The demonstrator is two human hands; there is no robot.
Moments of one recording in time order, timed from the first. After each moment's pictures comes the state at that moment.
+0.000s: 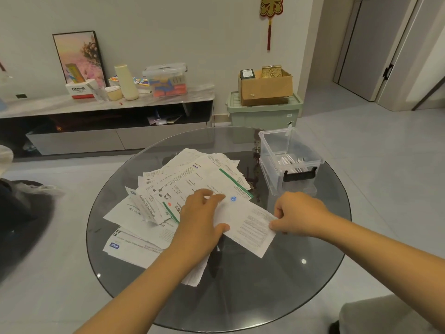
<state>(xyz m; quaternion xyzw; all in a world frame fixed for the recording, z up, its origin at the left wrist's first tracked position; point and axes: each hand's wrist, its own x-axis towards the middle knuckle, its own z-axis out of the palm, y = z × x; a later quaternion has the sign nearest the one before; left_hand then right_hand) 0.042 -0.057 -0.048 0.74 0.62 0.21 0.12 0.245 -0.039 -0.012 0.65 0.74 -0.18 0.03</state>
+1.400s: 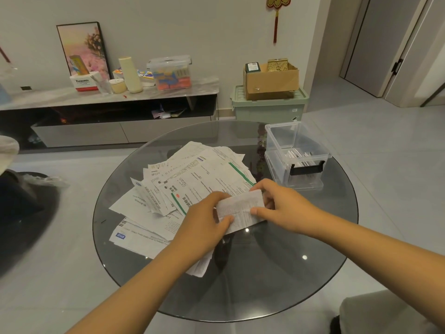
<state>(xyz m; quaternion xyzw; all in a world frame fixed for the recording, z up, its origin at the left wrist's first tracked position) 0.038 -0.068 -0.044 0.71 0.60 0.28 0.23 0.229 -0.035 -0.031 0.52 0.78 -0.29 -0.18</state>
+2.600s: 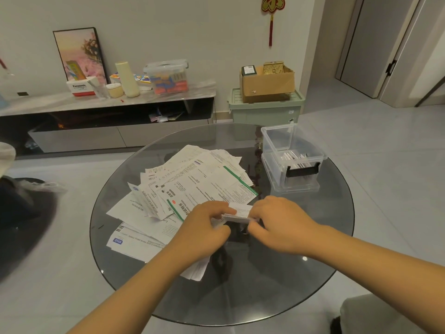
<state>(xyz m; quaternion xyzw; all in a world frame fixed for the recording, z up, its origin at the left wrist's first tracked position) 0.040 -0.074 -0.036 0.69 0.58 0.29 0.32 0.219 -0.056 -0.032 0.48 0.87 -0.05 -0.09</state>
